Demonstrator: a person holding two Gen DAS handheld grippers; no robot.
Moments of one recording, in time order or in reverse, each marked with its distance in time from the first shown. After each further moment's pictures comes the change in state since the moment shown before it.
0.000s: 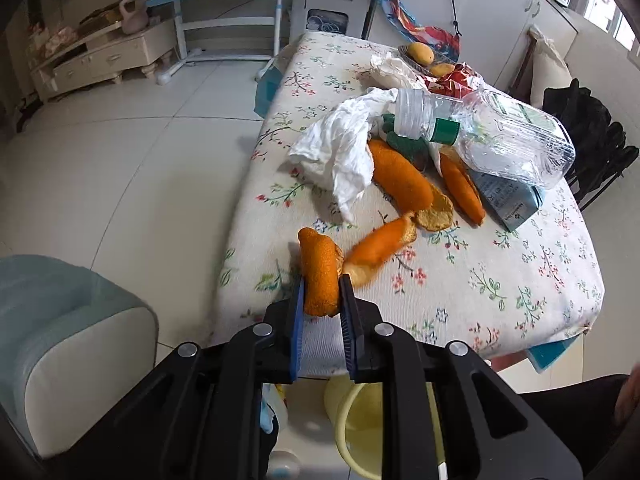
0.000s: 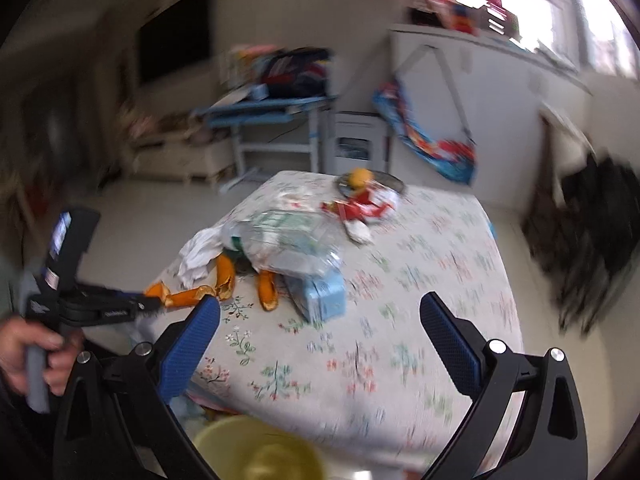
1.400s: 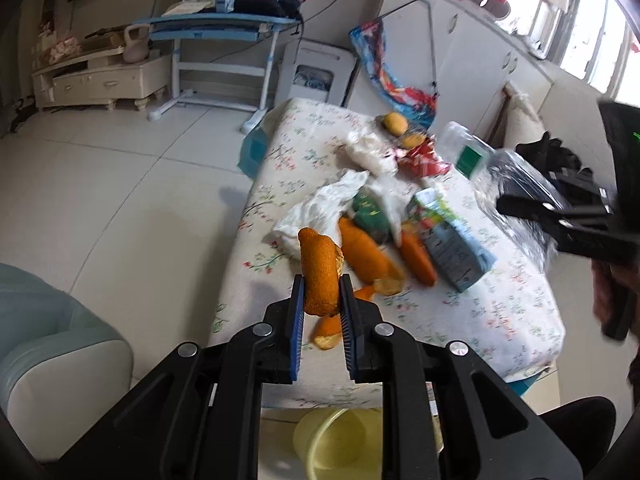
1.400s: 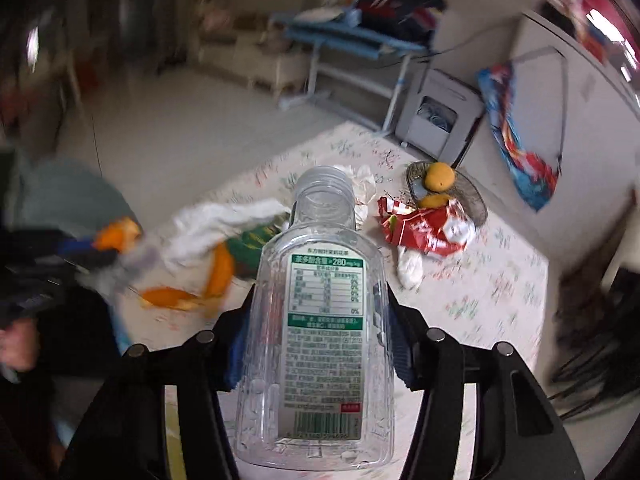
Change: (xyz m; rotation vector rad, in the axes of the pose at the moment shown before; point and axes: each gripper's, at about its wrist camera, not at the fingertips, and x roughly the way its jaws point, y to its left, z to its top) left arm -0.049 0.006 0.010 -0.042 -0.217 -0.123; right arm 0.091 0.001 0.073 -0.235 0.259 0.177
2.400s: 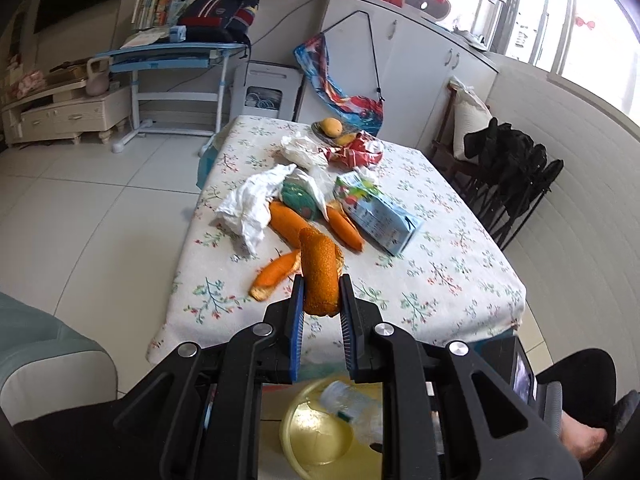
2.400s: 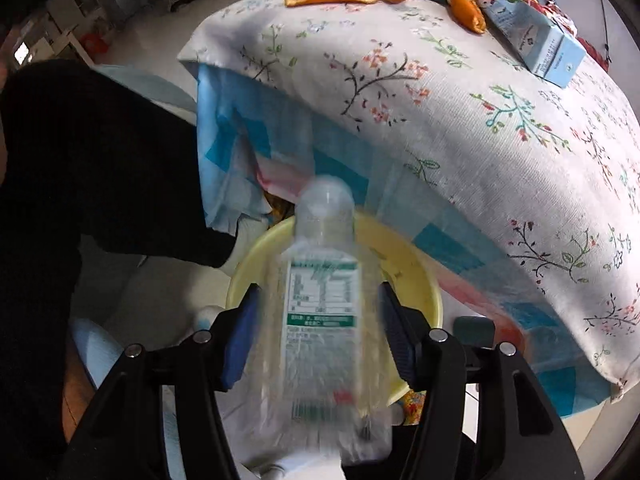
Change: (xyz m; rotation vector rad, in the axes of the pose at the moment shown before) left arm -0.047 -0.035 -0.050 0.124 -0.061 -0.115; right arm 0.072 0.124 -0.166 0.081 0.339 0.159
